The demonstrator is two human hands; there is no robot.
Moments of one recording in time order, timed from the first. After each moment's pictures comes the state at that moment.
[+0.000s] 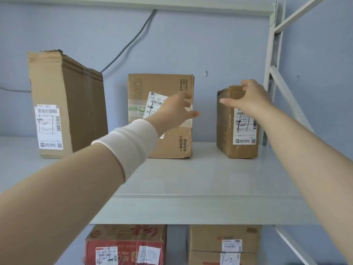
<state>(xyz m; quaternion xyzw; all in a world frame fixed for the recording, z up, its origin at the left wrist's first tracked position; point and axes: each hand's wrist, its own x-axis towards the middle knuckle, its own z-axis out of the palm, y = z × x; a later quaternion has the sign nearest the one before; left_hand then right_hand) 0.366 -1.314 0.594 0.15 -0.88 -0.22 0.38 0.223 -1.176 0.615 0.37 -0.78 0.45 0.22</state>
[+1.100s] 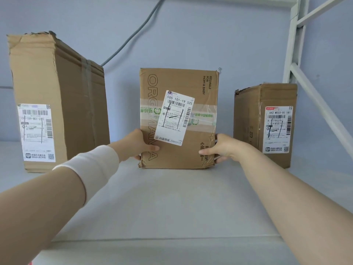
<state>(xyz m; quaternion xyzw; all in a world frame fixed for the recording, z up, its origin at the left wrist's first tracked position) 0.384 -1.494 0.531 0.32 -0.84 -0.36 0.26 0.219 -1.314 0.538 0.37 -0.82 0.42 -0.13</state>
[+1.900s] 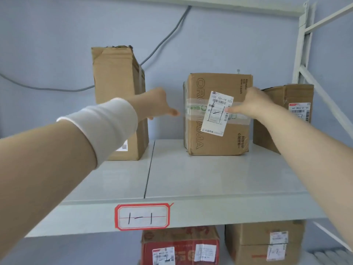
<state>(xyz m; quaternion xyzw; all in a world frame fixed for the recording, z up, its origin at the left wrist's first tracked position) 0.528 -1.492 0.614 0.27 -0.92 -0.13 0.25 0.378 -1.315 0.610 0.31 -0.86 0.37 0.17</state>
